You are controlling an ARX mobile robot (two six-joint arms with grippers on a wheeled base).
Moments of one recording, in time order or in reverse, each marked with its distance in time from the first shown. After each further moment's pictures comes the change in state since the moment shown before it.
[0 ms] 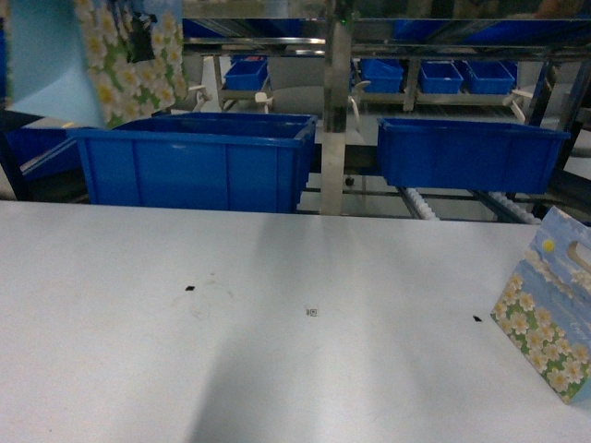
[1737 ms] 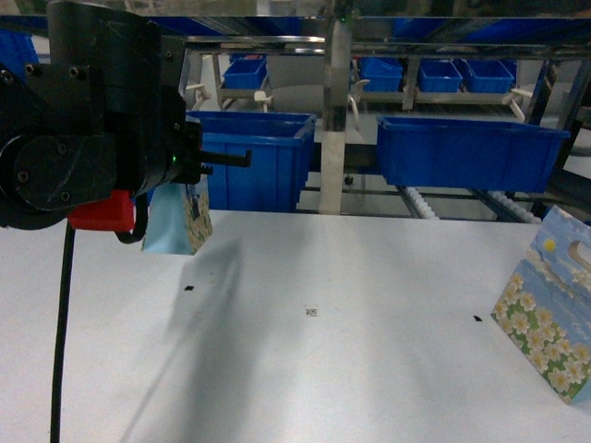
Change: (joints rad) left arm 0.170 0.802 0.332 0.164 0.040 -0.196; right arm 0.000 0.012 -0.012 -0.002 -0.004 0.034
